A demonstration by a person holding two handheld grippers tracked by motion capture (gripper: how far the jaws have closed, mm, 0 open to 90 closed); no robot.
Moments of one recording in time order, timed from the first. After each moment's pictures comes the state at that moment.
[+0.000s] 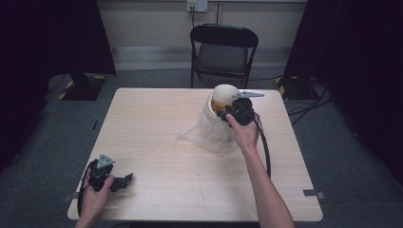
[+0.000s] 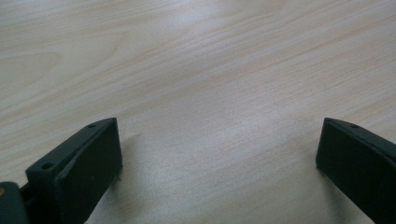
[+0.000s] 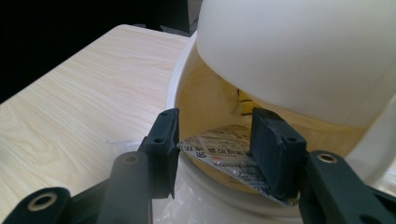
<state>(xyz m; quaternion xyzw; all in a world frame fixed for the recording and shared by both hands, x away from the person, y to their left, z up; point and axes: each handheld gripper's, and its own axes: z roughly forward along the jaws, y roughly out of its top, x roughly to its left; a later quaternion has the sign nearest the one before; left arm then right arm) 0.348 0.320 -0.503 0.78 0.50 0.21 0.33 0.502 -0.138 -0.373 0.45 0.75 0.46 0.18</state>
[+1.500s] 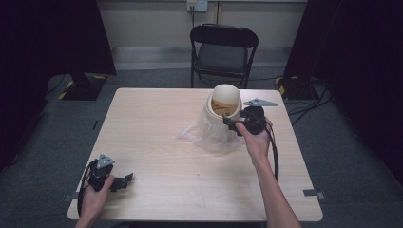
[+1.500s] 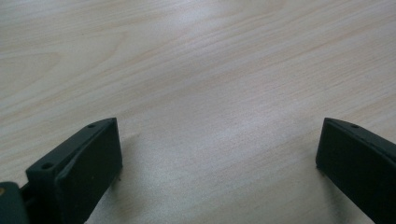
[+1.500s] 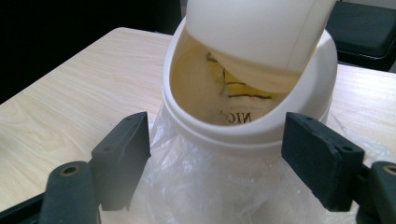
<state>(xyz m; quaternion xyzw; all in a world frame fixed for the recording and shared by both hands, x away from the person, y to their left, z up) 0.348 0.320 -0.503 0.78 0.50 0.21 0.33 0.464 -0.165 -0.370 0.46 0.73 0.46 0.19</state>
